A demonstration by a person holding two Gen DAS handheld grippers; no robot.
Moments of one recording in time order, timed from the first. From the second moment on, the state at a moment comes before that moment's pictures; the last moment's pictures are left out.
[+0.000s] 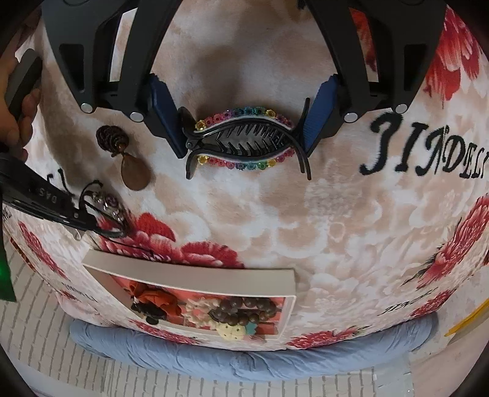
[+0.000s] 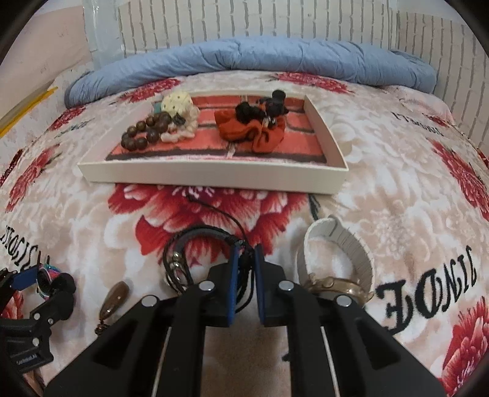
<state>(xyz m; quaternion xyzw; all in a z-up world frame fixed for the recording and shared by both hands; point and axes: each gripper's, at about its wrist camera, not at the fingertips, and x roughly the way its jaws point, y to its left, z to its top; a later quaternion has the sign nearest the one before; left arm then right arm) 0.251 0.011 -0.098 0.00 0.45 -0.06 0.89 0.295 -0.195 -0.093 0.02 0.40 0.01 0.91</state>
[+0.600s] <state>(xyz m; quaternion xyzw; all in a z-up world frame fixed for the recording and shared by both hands) 0.314 0.015 -0.026 0.00 0.38 -0.05 0.92 0.328 -0.207 -0.023 0.02 0.34 0.02 0.94</state>
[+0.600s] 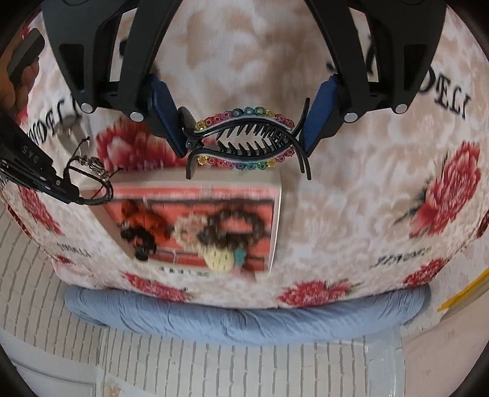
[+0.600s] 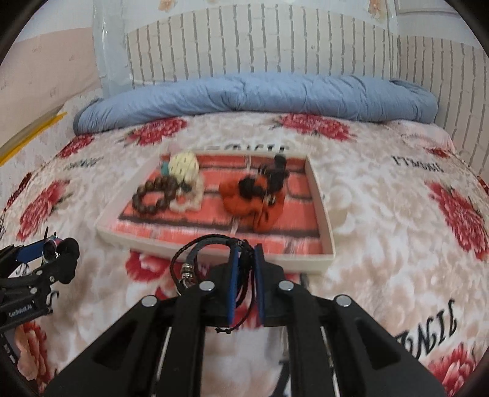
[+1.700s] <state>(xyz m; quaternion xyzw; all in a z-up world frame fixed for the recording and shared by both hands) 0.467 -0.008 -0.079 0.01 0.39 -0.06 0.92 0.427 -0.243 -0.070 0.03 0.39 -0.04 0.92</state>
